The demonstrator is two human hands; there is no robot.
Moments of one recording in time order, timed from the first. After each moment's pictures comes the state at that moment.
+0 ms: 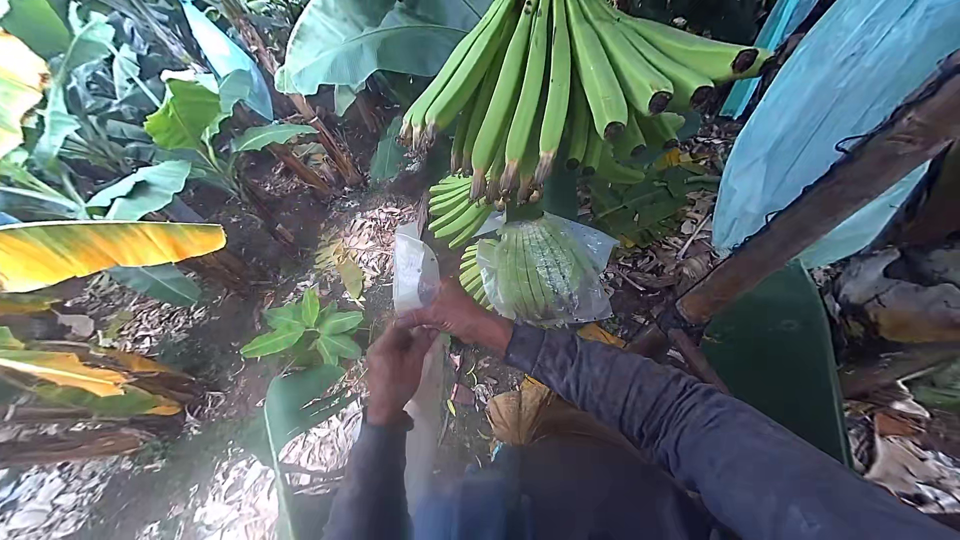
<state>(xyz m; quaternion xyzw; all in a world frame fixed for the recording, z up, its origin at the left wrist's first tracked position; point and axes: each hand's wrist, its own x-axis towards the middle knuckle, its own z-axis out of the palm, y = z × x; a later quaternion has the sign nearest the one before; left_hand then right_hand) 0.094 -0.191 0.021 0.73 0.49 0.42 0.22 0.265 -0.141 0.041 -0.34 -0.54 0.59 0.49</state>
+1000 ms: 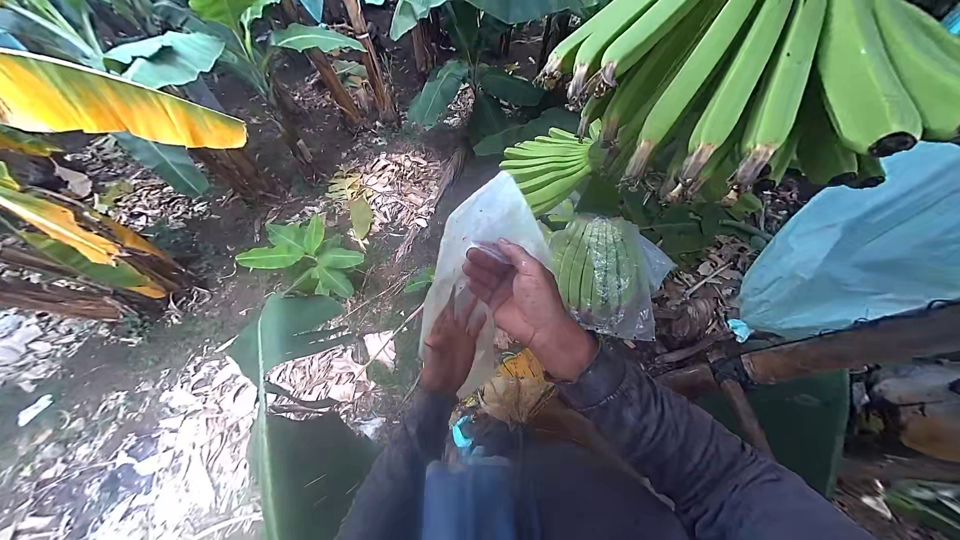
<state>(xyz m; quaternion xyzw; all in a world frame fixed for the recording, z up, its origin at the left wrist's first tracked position) 0.138 -0.190 -0.085 0.37 0.16 0.68 0.61 0.268 -0.177 0.090 -0.31 -0.22 0.74 0.56</state>
